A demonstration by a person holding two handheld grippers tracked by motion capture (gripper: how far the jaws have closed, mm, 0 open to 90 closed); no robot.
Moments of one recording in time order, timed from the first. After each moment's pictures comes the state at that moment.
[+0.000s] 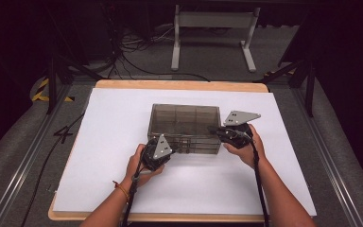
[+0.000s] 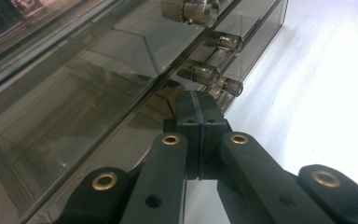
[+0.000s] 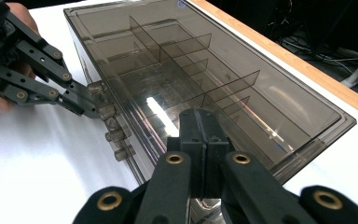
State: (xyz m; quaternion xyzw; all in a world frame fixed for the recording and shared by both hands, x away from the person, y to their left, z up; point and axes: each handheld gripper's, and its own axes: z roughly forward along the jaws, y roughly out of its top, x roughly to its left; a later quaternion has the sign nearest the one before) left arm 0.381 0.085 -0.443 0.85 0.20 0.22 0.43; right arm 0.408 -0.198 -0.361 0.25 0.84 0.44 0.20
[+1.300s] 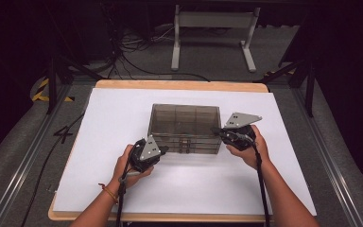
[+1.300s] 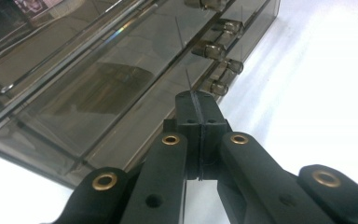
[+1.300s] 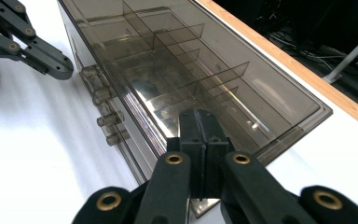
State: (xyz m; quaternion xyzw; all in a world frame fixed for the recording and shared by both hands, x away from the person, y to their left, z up) left arm 0.371 0.116 -0.430 0.86 0.20 0.22 0.43; right arm 0.398 -0.202 -0.355 0.24 0.85 0.41 0.23
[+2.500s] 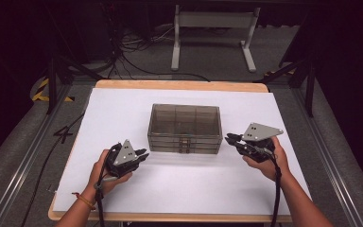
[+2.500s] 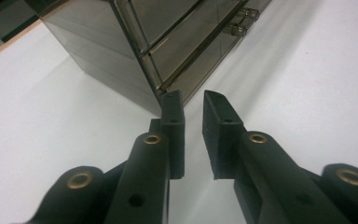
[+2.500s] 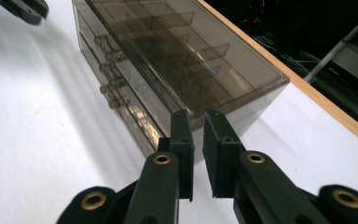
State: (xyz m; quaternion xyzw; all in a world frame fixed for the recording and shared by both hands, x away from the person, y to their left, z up) left arm 0.352 0.180 -0.426 0.86 0.22 0.22 0.40; right arm 0.357 -0.238 -0.348 0.24 0.85 0.39 0.26
